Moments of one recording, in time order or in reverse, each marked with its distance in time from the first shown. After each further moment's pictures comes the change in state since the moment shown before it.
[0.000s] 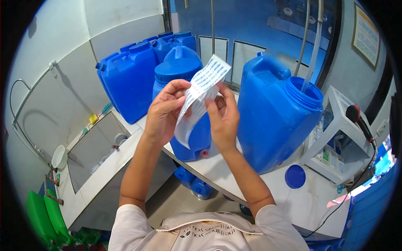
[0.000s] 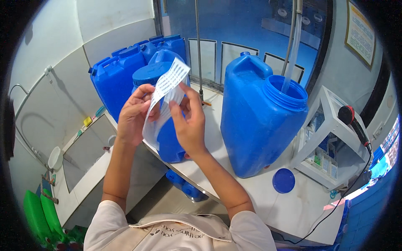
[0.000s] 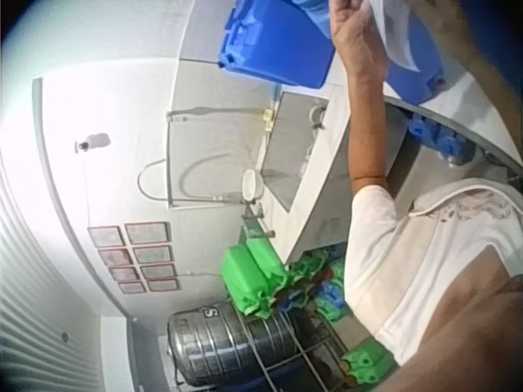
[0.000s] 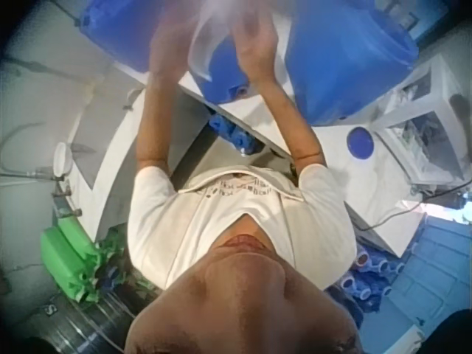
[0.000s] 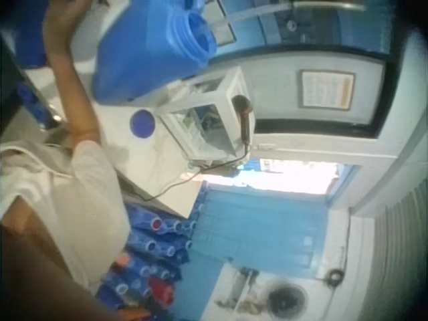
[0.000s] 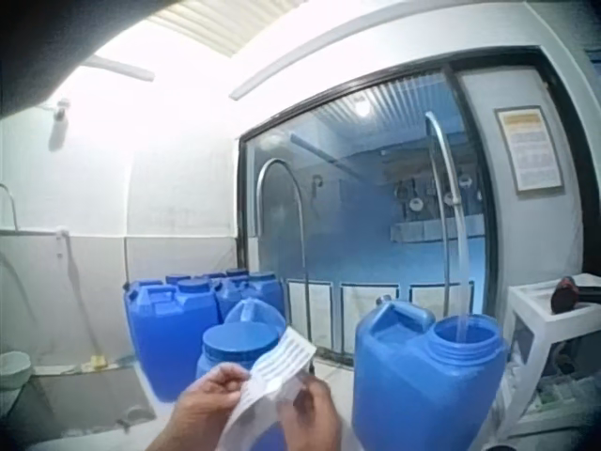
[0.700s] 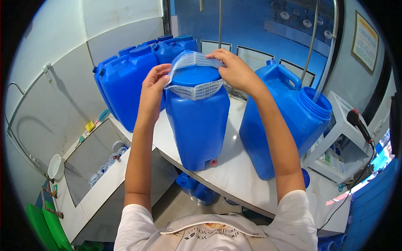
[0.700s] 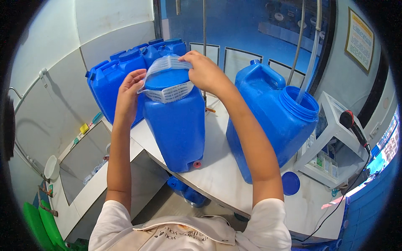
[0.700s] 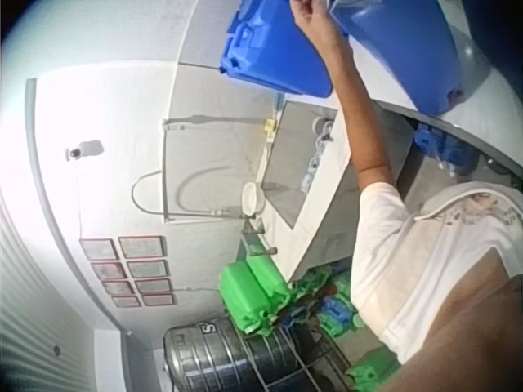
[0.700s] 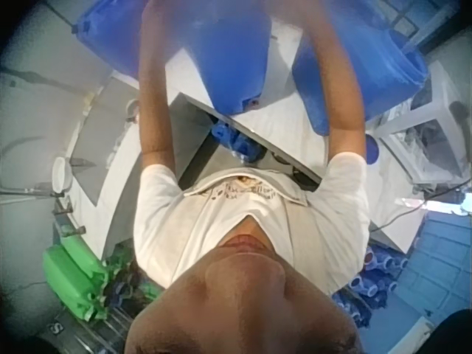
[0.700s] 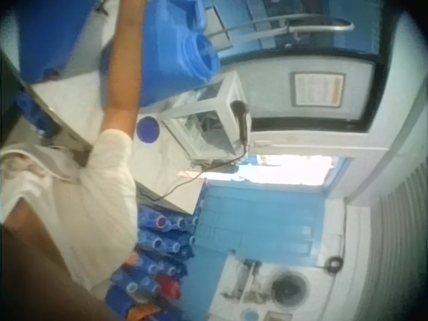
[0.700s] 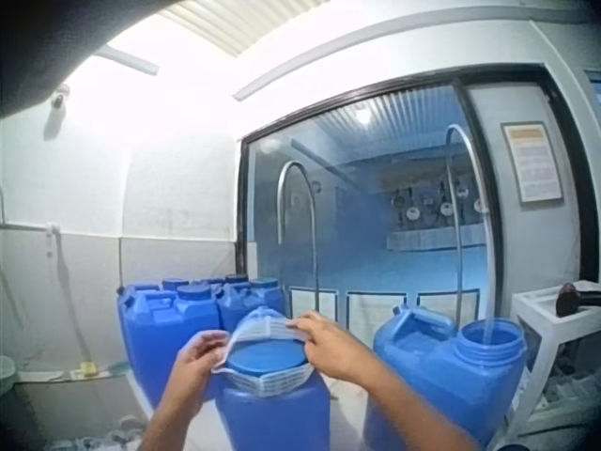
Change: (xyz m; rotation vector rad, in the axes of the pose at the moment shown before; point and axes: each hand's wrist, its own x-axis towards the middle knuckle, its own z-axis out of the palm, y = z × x) left_hand 0.062 0.028 -0.102 0.565 0.309 0.247; right_hand 0.147 0.012 0.014 -0.970 -0.593 -0.056
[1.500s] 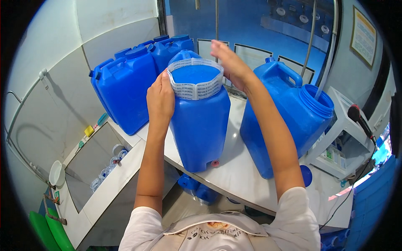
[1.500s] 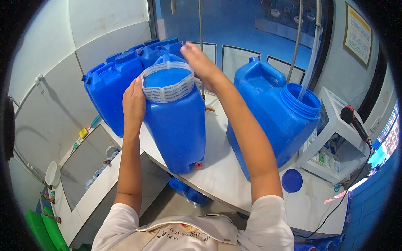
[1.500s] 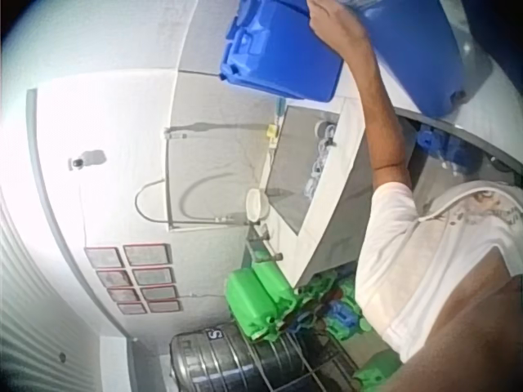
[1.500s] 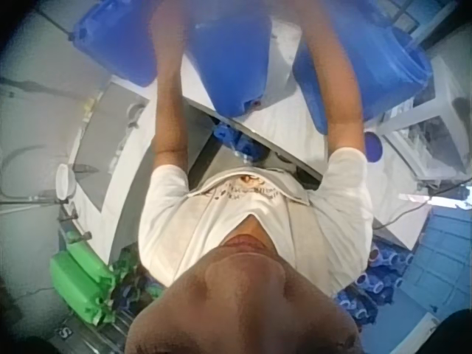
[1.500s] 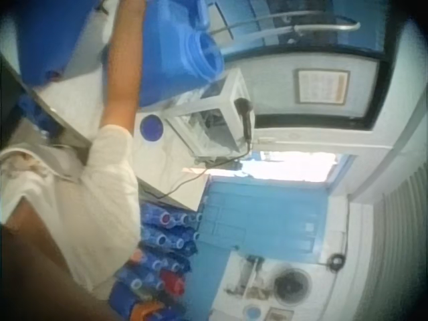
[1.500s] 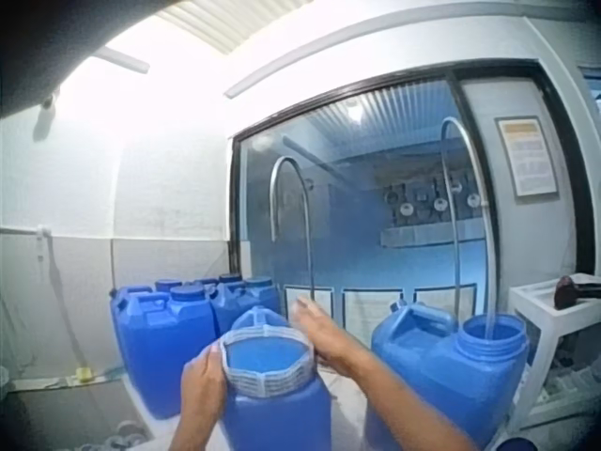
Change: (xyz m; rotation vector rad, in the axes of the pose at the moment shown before) left_hand -0.007 -0.003 0.028 0.568 0.245 0.083; right_hand 0.015 0.007 0.009 0.720 0.012 0.389
